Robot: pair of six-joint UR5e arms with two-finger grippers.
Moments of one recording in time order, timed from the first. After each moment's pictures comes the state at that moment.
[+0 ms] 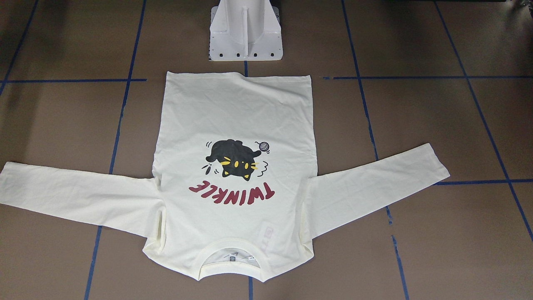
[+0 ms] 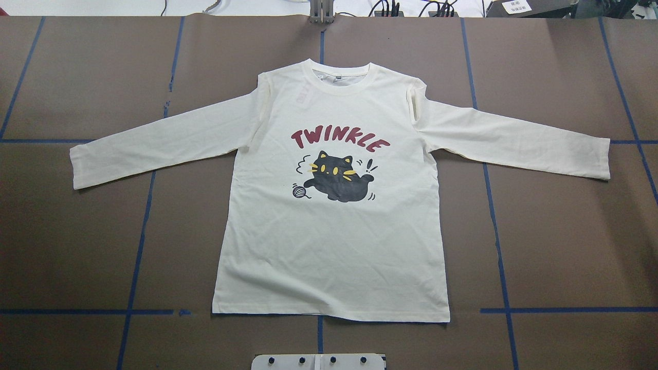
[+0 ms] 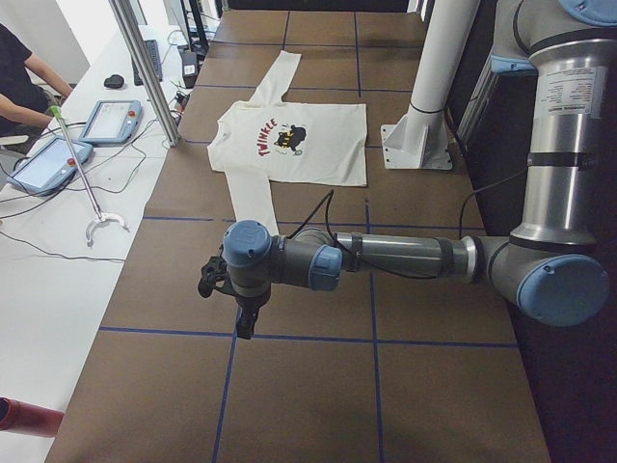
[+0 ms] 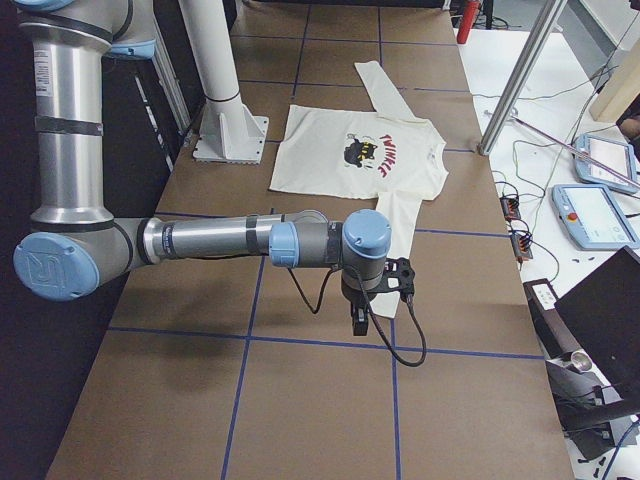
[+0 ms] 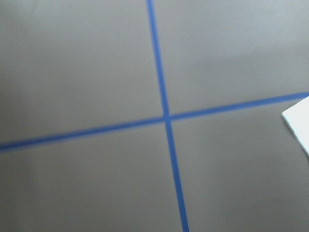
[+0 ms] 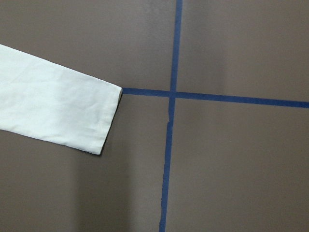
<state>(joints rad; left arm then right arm) -1.55 -1.57 -1.55 -1.90 -2.38 0.06 1.53 -1.62 1.72 -1.57 2.35 -0.01</state>
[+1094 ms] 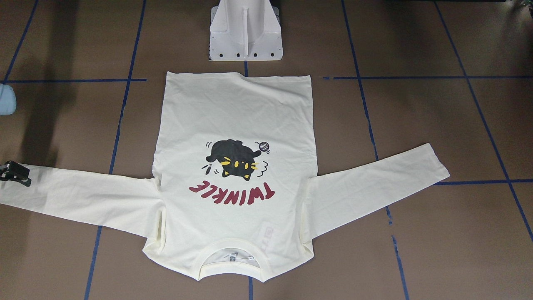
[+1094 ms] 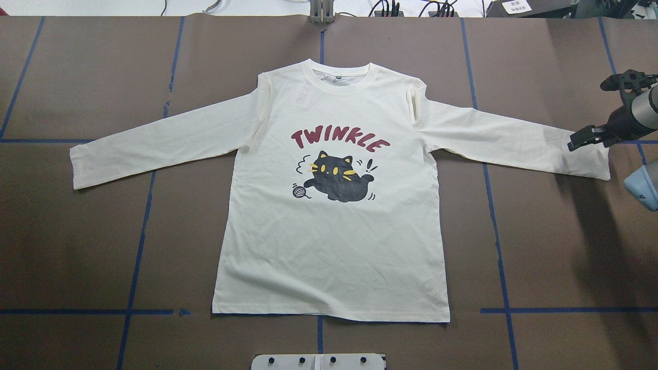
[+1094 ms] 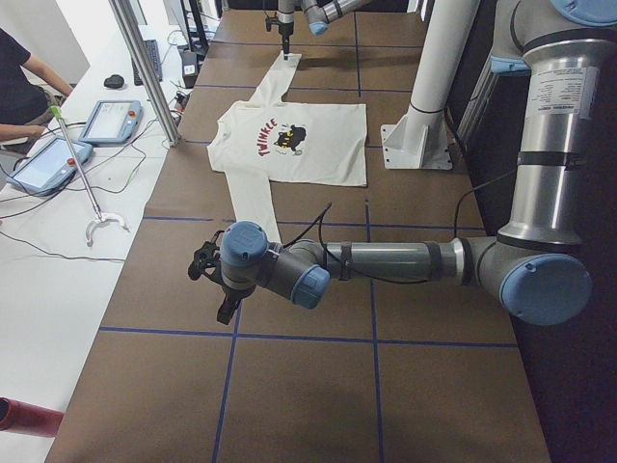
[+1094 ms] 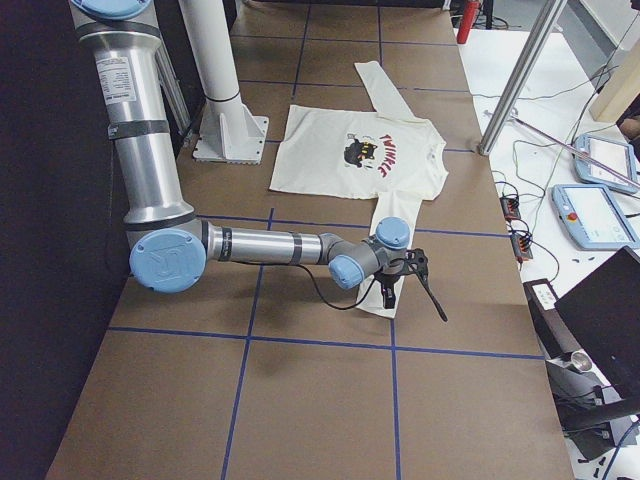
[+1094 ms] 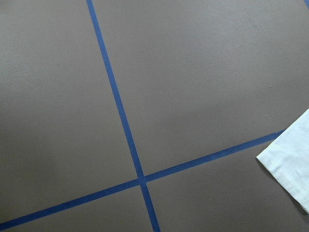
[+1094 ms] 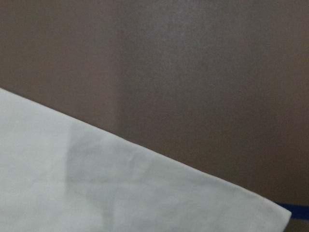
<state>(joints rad) -1.52 -1.61 -1.49 -2.05 -2.40 -0.04 1.15 -1.41 1.27 -0.96 2.23 0.53</state>
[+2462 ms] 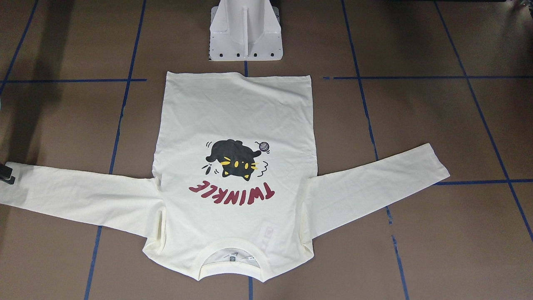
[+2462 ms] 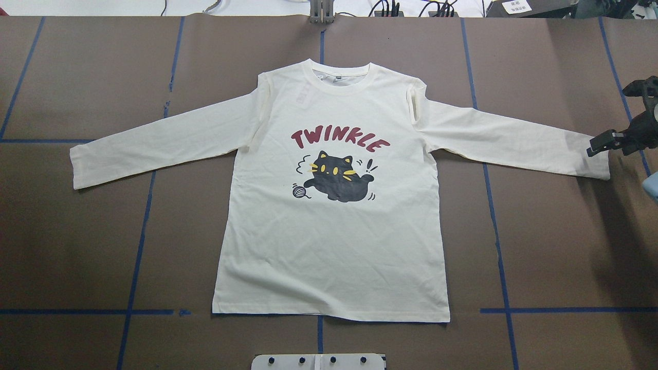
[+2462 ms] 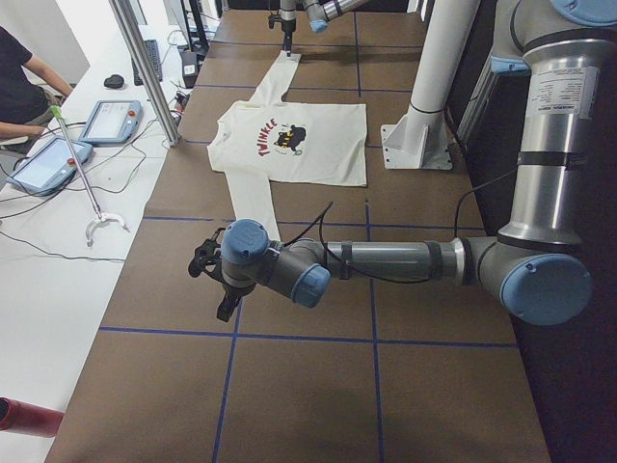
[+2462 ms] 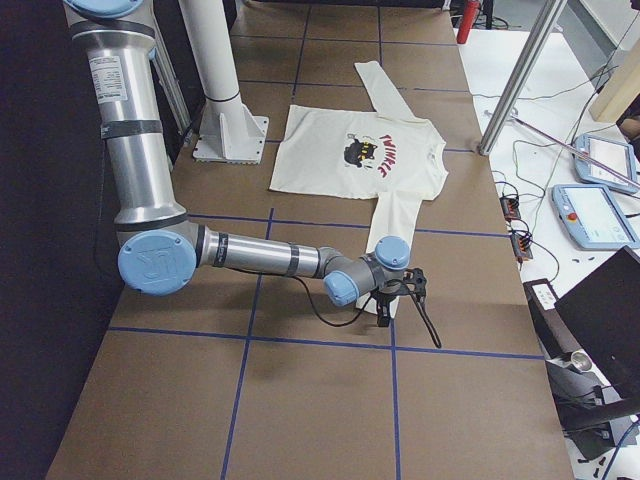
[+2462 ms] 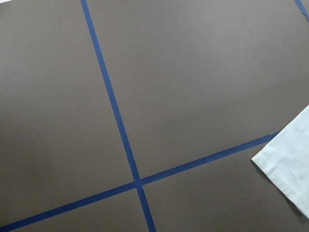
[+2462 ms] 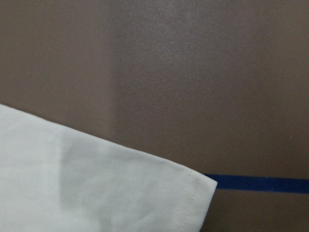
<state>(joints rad) -1.52 -1.61 -1.50 -2.05 -2.41 -0.04 1.19 -1.43 1.22 -0.96 2.26 0.52</state>
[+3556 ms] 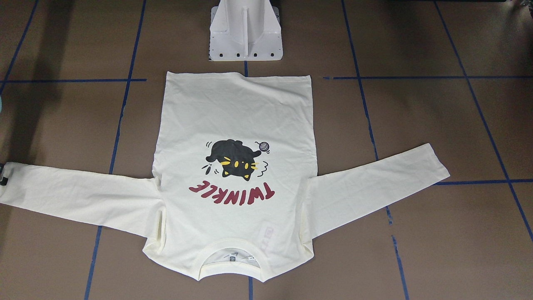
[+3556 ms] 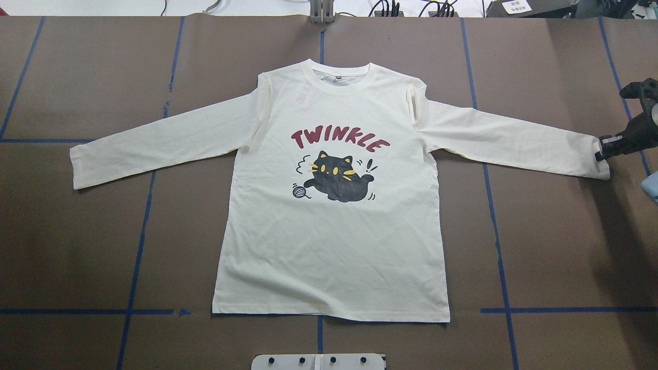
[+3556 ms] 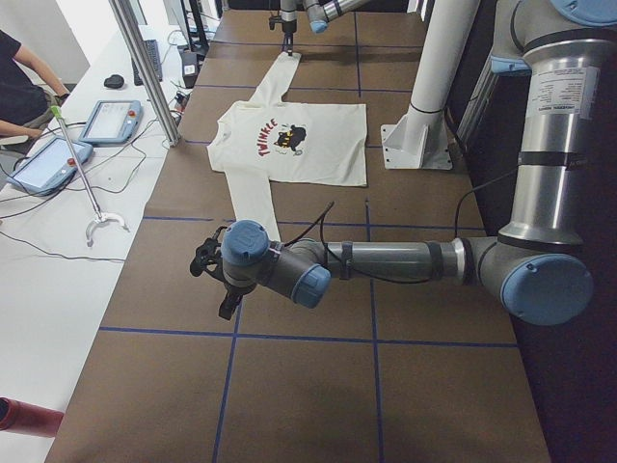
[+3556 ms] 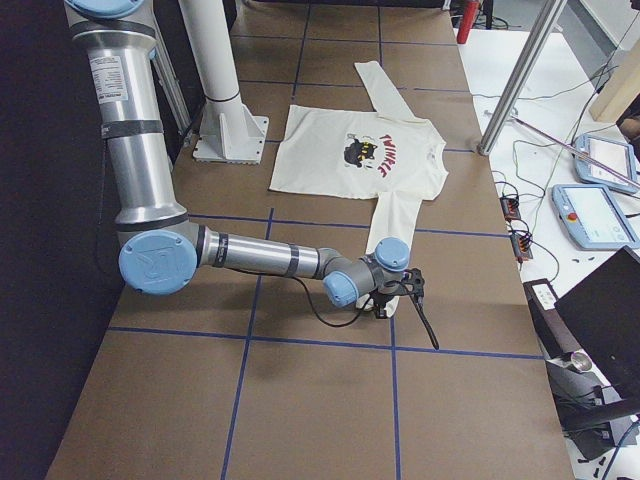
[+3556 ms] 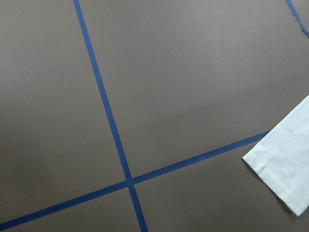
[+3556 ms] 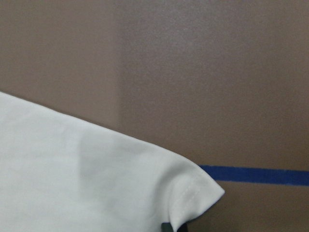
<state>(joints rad) -1.52 -1.61 -1.50 -2.05 -2.44 -0.04 1.18 -1.42 1.22 -0.96 2.31 0.52</state>
